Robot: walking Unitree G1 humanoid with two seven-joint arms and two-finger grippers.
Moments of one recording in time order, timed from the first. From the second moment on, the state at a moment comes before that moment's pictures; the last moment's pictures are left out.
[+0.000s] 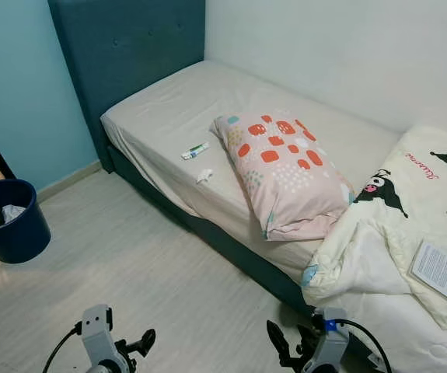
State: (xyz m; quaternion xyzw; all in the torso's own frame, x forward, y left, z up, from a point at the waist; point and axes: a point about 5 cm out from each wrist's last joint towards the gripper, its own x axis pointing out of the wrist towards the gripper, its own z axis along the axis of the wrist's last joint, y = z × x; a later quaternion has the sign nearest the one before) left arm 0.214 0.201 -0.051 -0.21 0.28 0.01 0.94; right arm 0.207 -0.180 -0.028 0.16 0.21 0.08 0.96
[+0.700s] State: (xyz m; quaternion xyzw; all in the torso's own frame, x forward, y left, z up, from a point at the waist) left arm 0.232 0.197 -0.029 -0.12 0.20 -0.02 0.97; right arm 0.204 -0.187 -0.029 0.16 0.22 0.08 0.96
